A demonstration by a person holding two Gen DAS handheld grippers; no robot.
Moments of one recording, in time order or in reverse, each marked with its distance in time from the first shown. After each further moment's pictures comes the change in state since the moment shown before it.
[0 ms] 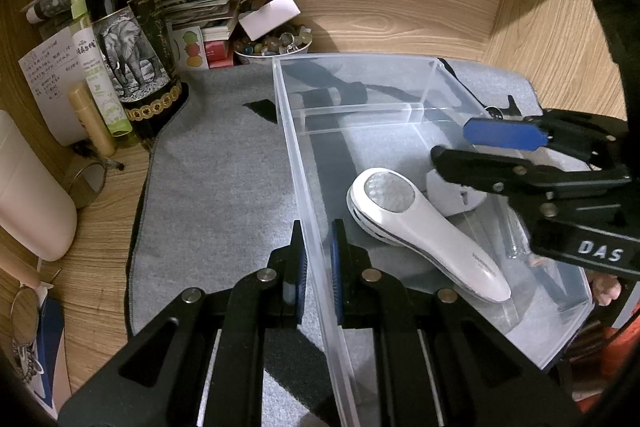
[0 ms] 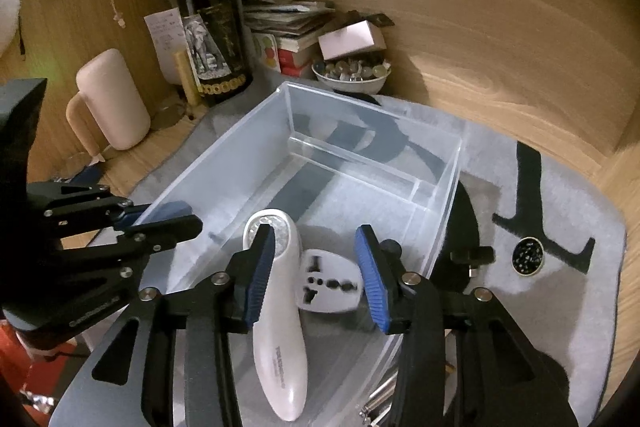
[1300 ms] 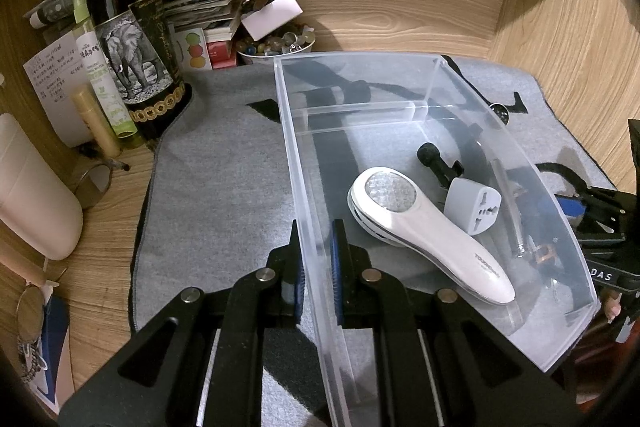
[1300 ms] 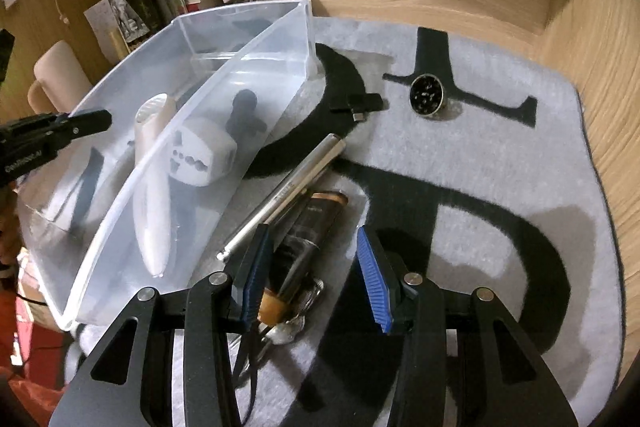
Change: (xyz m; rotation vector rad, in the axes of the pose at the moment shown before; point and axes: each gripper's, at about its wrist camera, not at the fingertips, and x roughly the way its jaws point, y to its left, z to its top) left arm 0.001 -0.003 0.000 0.009 -0.002 0.018; right arm -0.022 -0.073 -0.095 0.178 0.094 -0.105
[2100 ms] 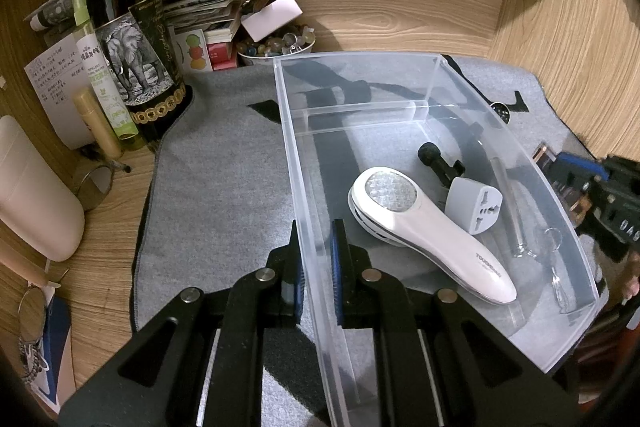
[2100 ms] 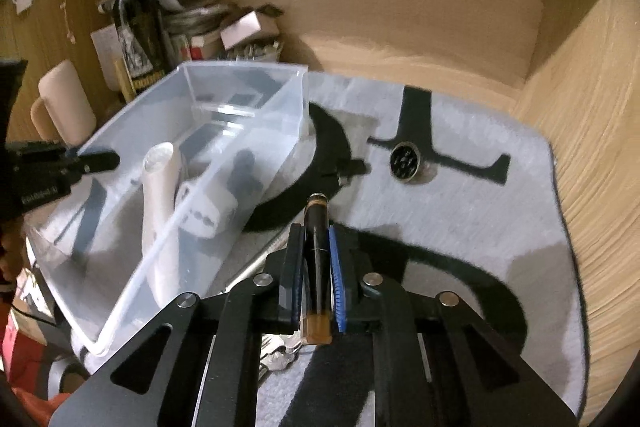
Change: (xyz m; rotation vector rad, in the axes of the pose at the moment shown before) left arm -0.001 0.002 0.000 0.006 -0.001 0.004; right arm -0.033 0.003 0.019 -0.035 -0.155 -0.061
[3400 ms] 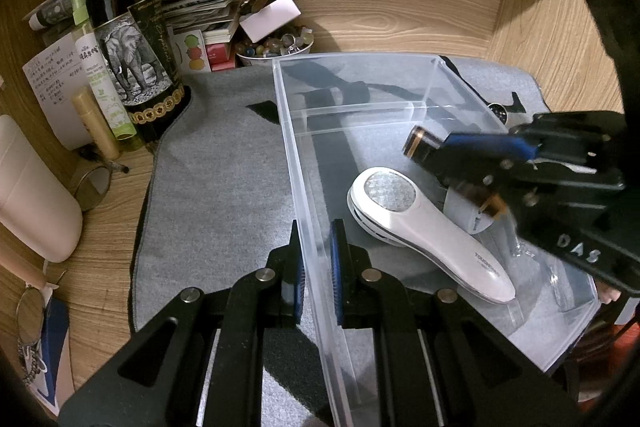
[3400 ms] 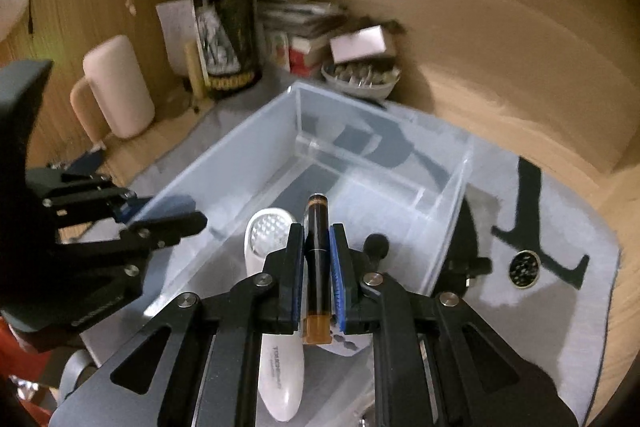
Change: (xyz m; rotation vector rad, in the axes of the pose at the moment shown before) left arm 0.001 -0.001 0.001 -0.001 -0.001 0.000; right arm 0.045 0.097 0.059 -0.191 0.058 0.165
